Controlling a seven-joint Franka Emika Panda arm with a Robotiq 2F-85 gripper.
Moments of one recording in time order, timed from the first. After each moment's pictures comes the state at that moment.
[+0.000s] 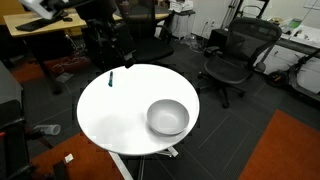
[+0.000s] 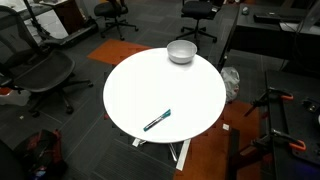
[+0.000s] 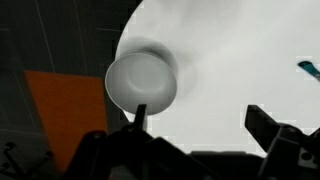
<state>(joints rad) -0.11 -0.15 -0.16 -2.35 -0.11 2.43 -0.27</state>
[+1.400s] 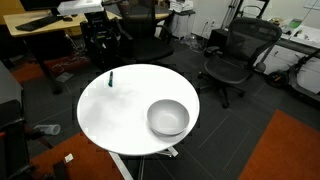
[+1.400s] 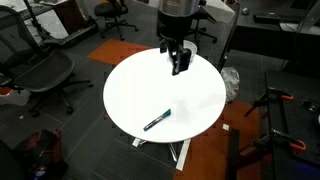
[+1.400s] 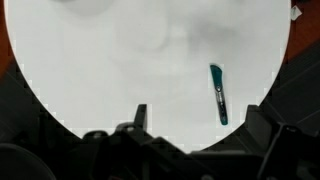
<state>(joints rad) 0.09 0.18 0.12 -2.09 -0.26 2.38 -0.42</state>
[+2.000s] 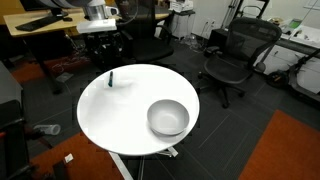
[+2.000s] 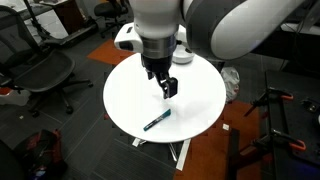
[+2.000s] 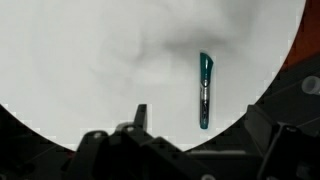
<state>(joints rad) 0.10 0.40 0.16 -1.97 -0.26 2.41 -0.58</state>
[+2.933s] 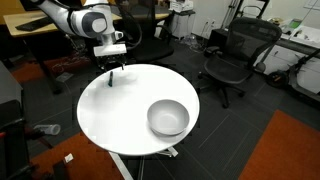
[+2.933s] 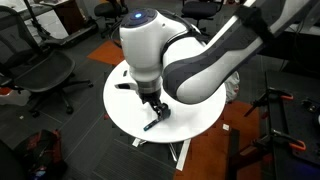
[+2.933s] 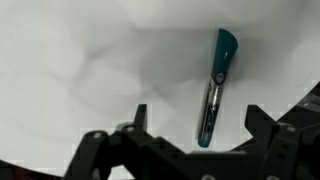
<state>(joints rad) 0.10 0.68 0.18 -1.82 -0.26 2.51 -0.72</state>
